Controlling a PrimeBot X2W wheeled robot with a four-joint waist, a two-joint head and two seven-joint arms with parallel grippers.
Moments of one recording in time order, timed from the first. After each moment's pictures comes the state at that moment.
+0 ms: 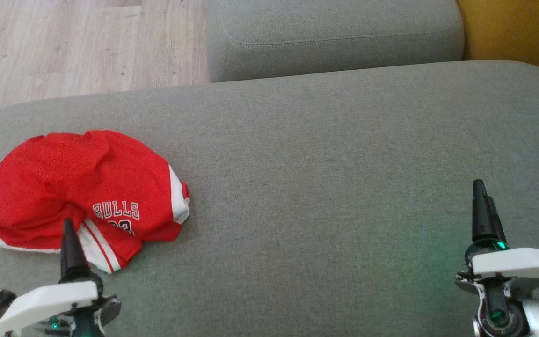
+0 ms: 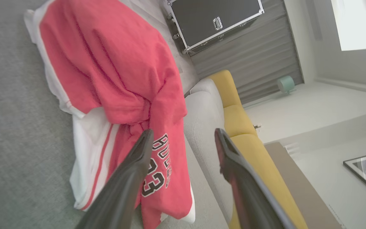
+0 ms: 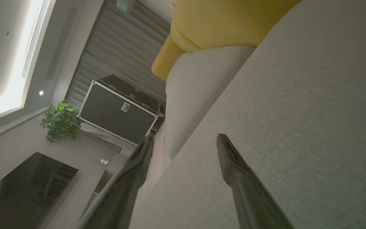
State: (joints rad) left arm -0.02 0.03 0.09 0.20 -1.22 -0.10 -0.02; right arm -0.04 -0.04 -0.06 0.22 1.01 0.13 -0.02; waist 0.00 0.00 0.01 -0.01
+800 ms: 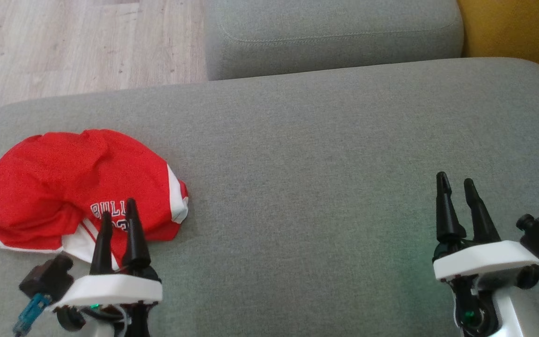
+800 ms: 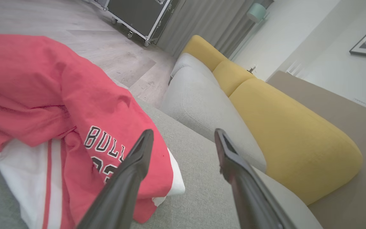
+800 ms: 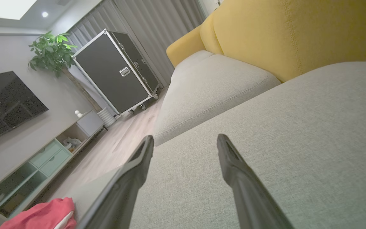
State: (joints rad) left arm -0.02 0.04 -0.09 0.14 -0.73 -0.07 -0.08; right arm -0.05 -0.04 0.02 0.19 0.57 0.13 -0.08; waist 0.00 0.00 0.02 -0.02
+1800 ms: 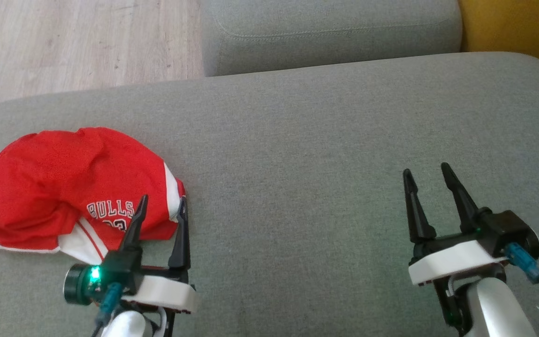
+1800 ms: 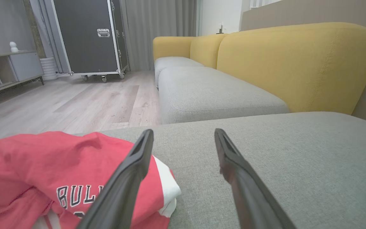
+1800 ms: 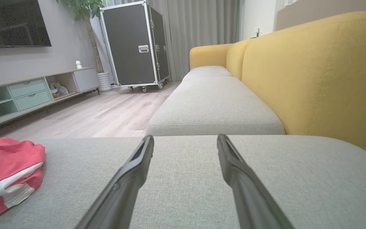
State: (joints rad) left arm -0.08 0.17 -0.35 0.18 -0.28 0.13 -0.17; right arm -0.07 -0.04 0.08 0.18 0.11 0.13 -0.17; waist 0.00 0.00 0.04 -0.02
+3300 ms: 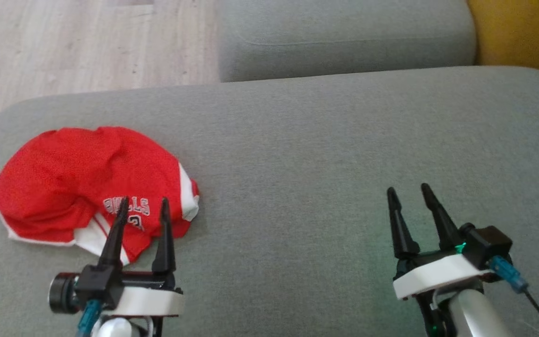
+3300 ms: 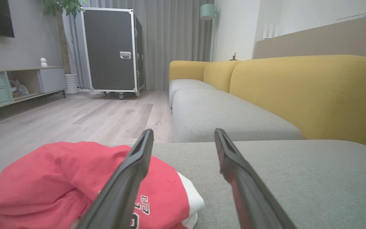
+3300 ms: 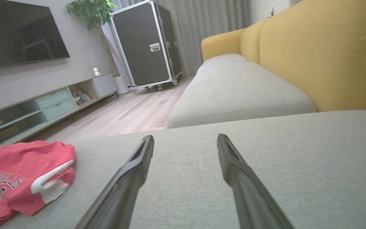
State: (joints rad) left arm -0.03 0.05 -0.15 0.17 -0.14 -0.02 -0.25; right arm -0.08 -0.04 0.16 0.32 0.24 0.13 -0.25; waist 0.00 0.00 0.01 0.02
